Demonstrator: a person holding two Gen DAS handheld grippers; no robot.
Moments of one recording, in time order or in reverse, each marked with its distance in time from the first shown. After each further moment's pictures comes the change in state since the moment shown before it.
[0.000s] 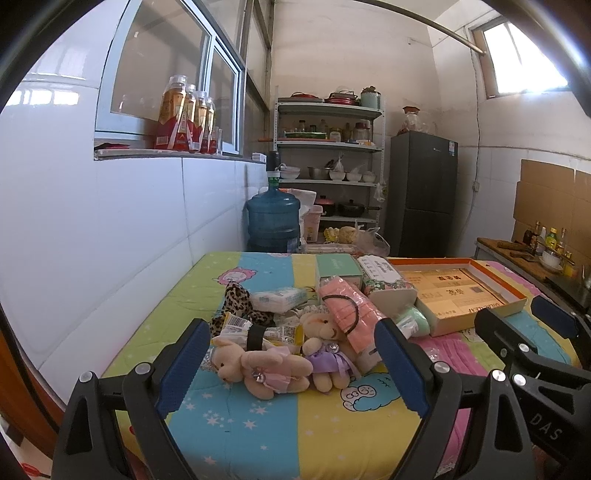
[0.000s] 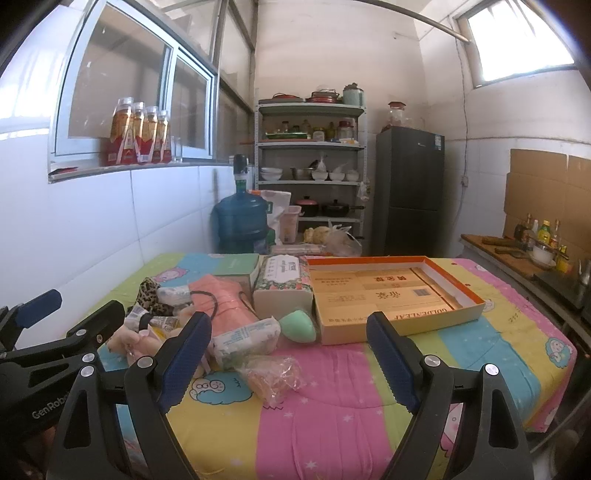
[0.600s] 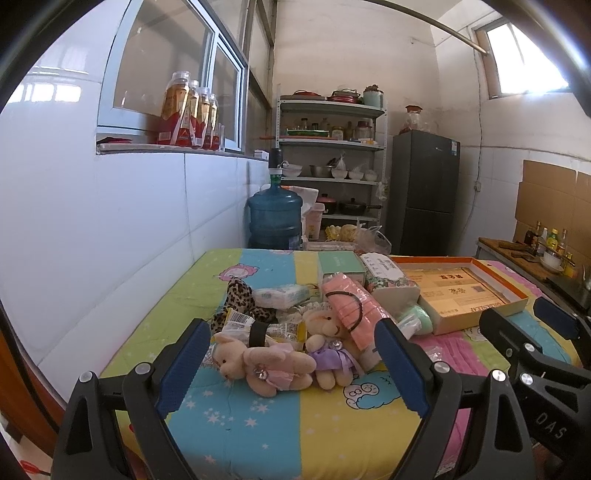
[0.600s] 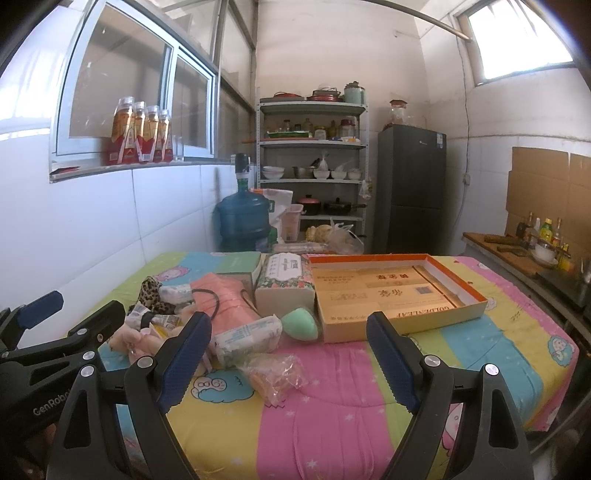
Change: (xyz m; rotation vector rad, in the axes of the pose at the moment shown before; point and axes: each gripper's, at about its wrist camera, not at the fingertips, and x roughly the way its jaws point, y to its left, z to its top) left arm 0.002 0.003 -0.004 -0.007 0.007 0.005; right arm -0.001 0.003 0.001 0.001 0.005 0.005
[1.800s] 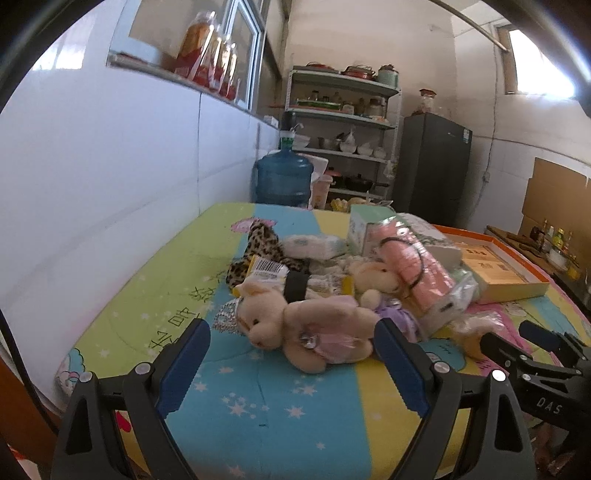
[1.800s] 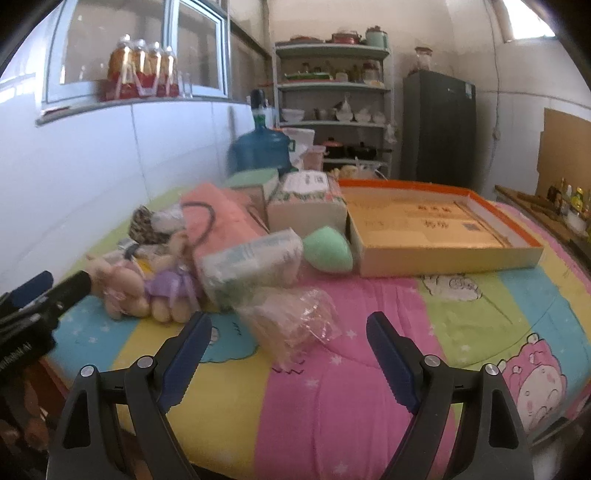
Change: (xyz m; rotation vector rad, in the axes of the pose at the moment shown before) left arm 0.063 0.052 -0.045 -0.067 0.111 -0.019; right arm 0.090 -0.007 -0.057 0.005 0.241 0.099
